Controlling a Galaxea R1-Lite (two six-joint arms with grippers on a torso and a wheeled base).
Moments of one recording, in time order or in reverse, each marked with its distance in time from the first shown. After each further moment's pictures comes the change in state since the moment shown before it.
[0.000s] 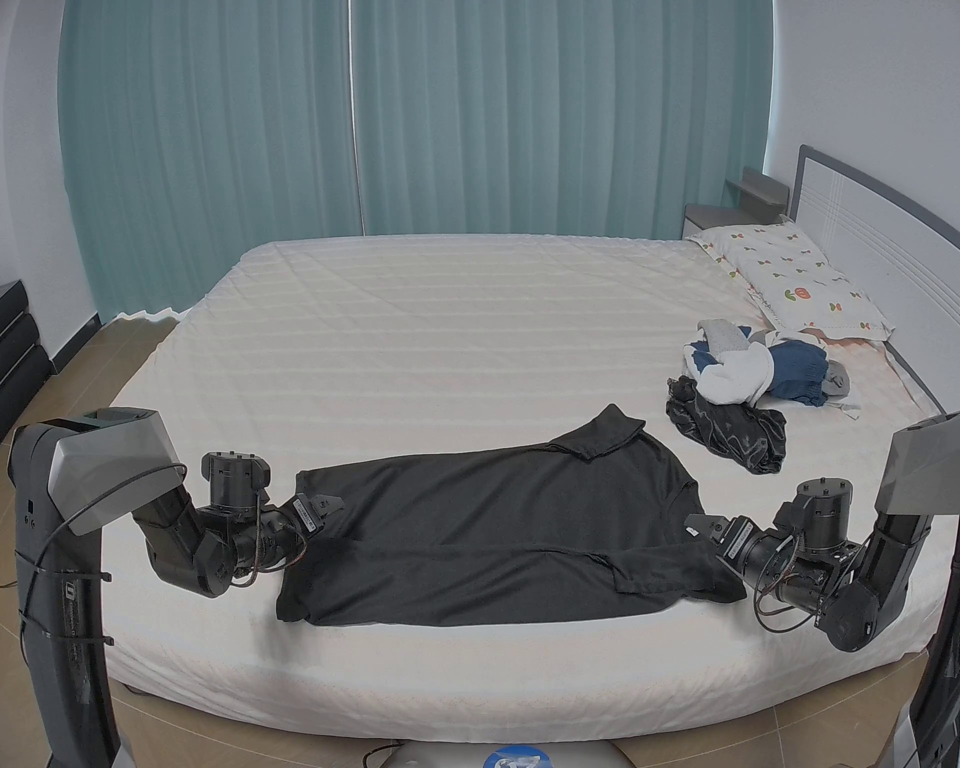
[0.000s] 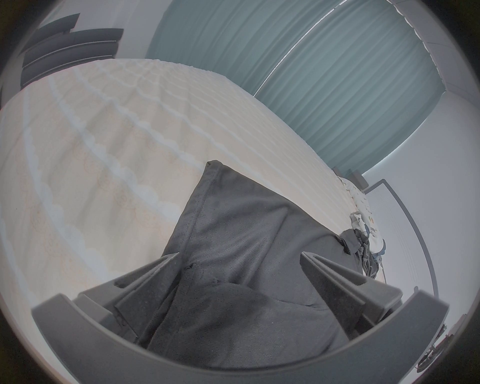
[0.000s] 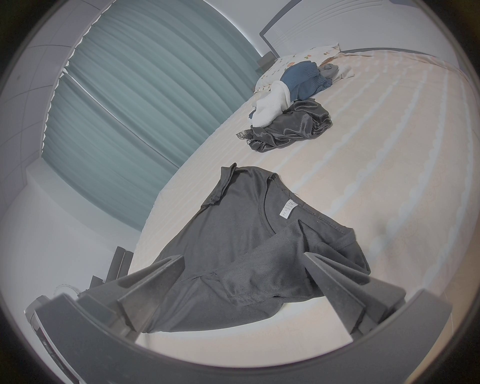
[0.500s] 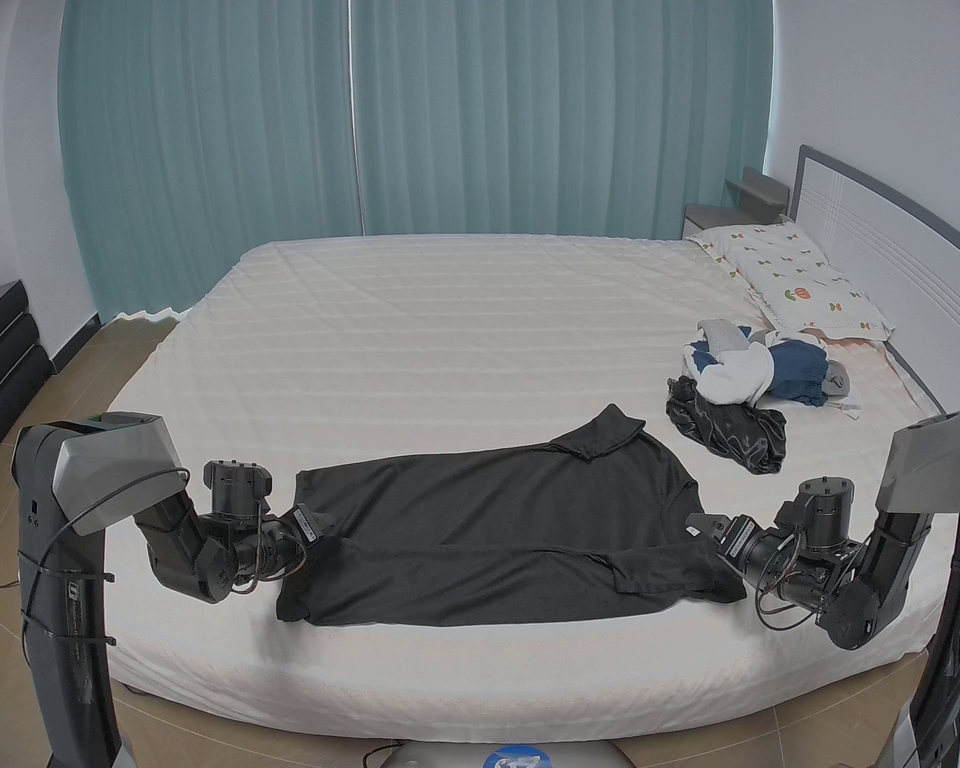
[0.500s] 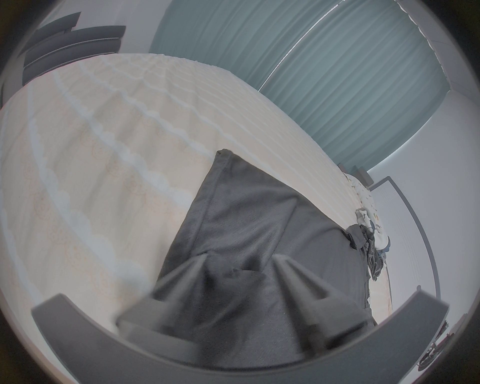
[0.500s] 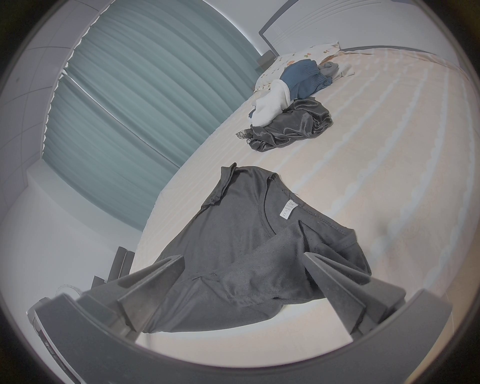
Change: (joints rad) left arm 0.000 0.014 0.017 0.007 0.004 0.000; right arm -0.013 0.004 -0.005 0.000 0.021 0.000
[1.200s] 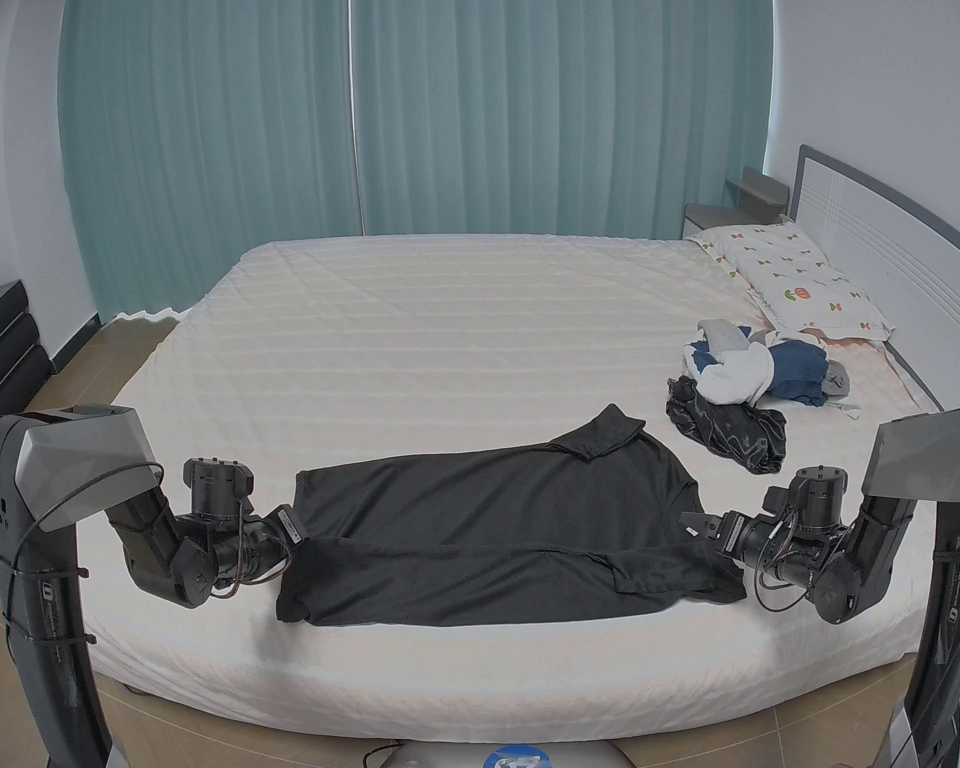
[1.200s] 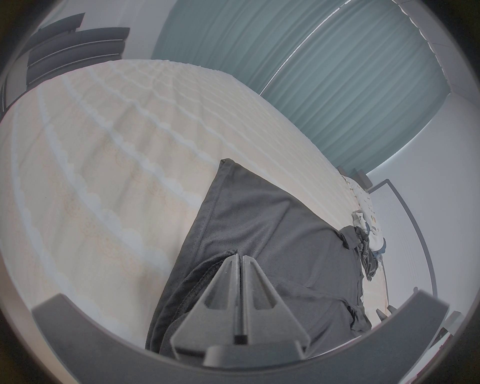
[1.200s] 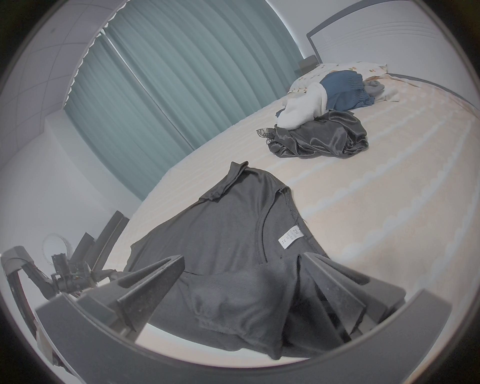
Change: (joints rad) left arm 0.011 -0.105 0.116 -0.007 0.003 -0.005; right arm -0.103 0.122 -0.158 0.029 0.156 -0.309
